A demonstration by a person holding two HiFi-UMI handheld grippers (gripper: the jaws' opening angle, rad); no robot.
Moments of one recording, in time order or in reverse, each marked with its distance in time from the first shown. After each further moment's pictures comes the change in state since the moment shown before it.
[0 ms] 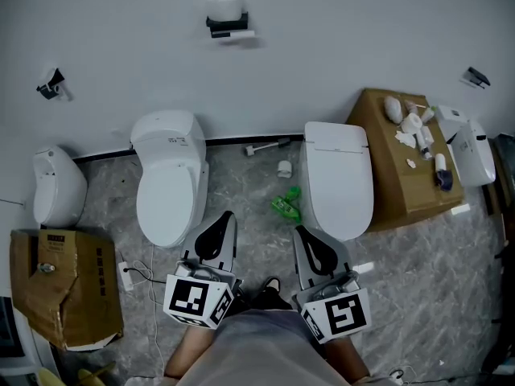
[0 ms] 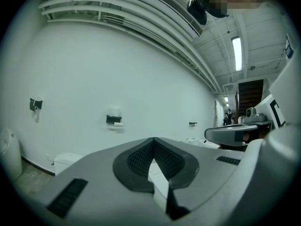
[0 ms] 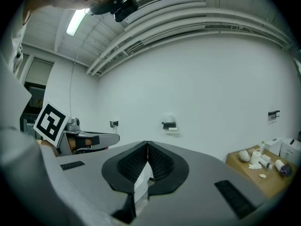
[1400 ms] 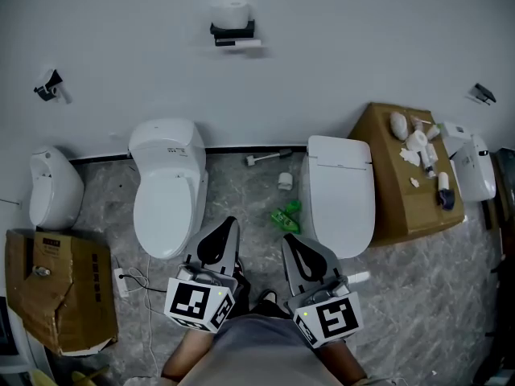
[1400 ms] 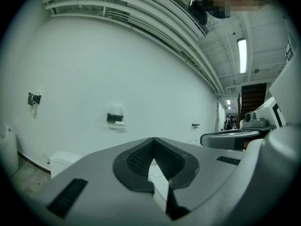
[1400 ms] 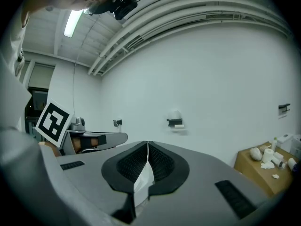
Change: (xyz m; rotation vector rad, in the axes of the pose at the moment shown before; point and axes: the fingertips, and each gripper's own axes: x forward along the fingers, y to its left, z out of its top) left arm 0.053 0.031 -0.003 -0.036 0.000 0.007; right arm 0.067 -0.008 -0.007 0.025 0.026 0.081
